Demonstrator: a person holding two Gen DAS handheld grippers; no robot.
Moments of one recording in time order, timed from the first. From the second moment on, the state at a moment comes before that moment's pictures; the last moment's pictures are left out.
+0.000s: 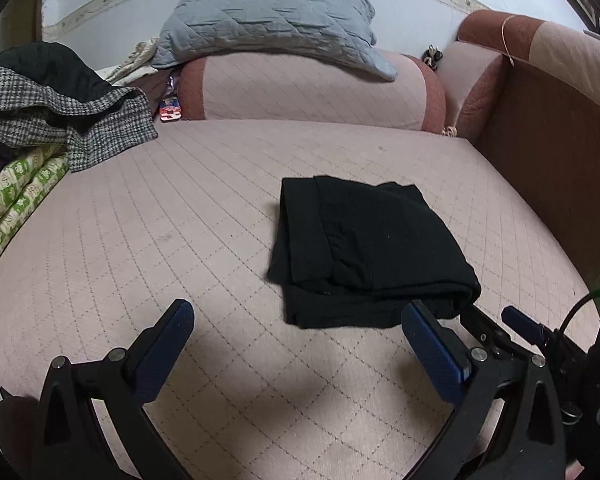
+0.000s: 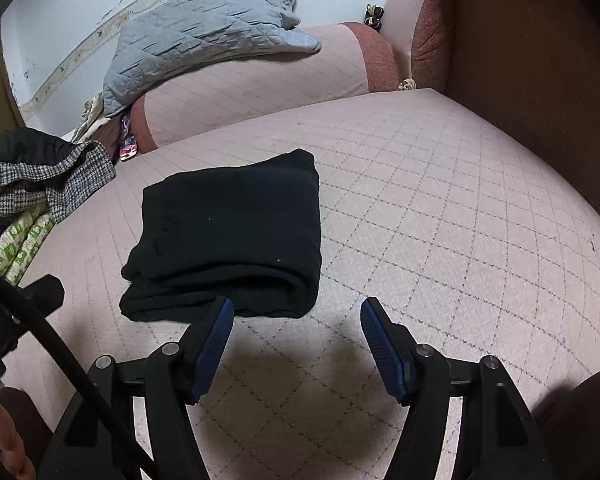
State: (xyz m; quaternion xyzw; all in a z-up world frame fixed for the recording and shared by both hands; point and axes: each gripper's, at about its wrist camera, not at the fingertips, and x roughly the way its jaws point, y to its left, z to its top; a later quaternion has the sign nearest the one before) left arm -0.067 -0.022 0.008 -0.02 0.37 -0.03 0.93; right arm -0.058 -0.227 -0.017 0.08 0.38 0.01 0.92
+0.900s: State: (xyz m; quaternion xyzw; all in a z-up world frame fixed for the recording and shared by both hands) left arm -0.056 -0.023 -0.012 -0.02 0.41 -0.05 0.91; right arm -0.053 -0.214 -0.030 0.05 0.39 0.01 0.92
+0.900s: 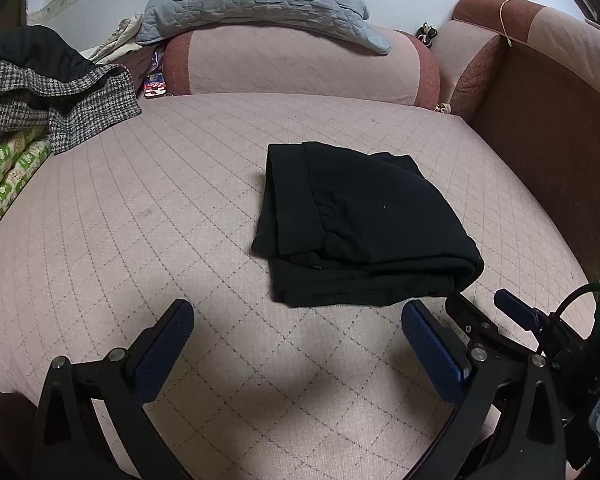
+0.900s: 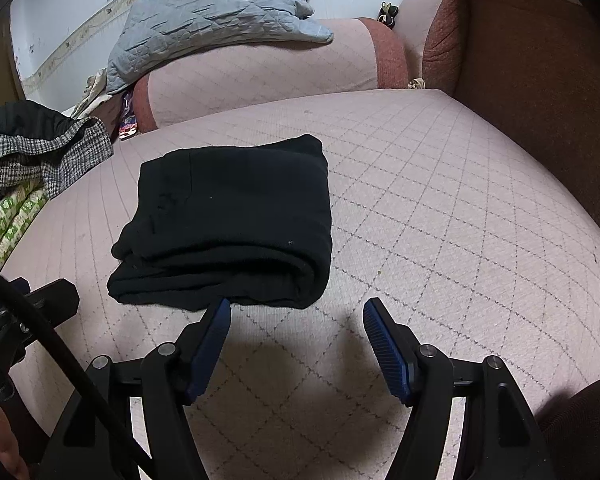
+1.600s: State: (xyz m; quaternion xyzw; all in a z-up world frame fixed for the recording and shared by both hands) left arm 0.062 -0.002 -0.023 -0.08 0.44 -0.10 0.89; right arm 0.032 -0.278 0.029 0.16 0.40 0.03 0.90
